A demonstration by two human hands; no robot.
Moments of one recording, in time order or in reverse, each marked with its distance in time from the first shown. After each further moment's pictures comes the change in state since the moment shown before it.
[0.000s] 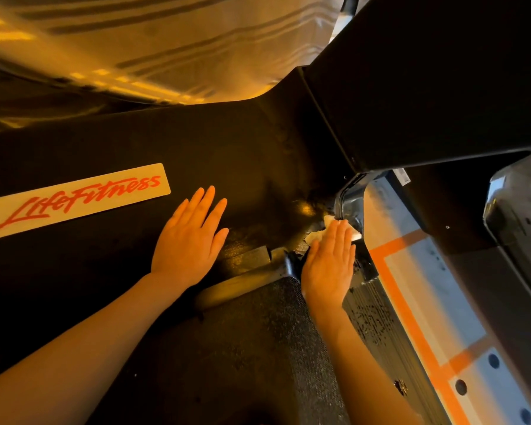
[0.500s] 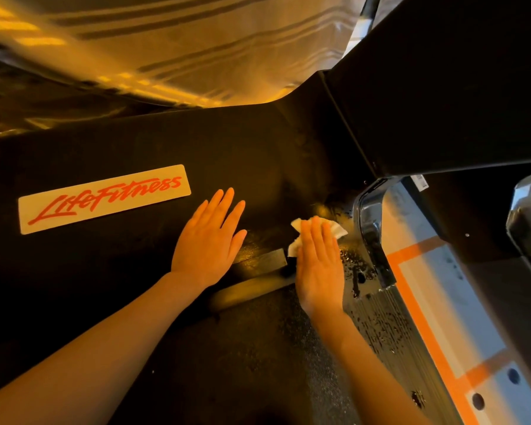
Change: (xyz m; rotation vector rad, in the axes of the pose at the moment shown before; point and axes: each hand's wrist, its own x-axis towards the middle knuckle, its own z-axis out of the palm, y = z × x) left_hand 0.000 0.001 -0.004 0.030 -0.026 -0.010; right_hand -0.011 -0.017 0.012 -0.045 -0.052 -0.444
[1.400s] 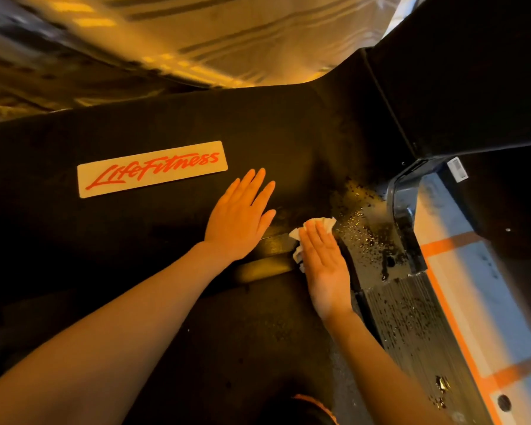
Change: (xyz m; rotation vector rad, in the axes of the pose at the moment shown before) left_hand -0.009 -0.003 -0.002 0.005 -0.022 0.008; right_hand -0.033 -0.014 0.030 0.196 0.206 -0.385
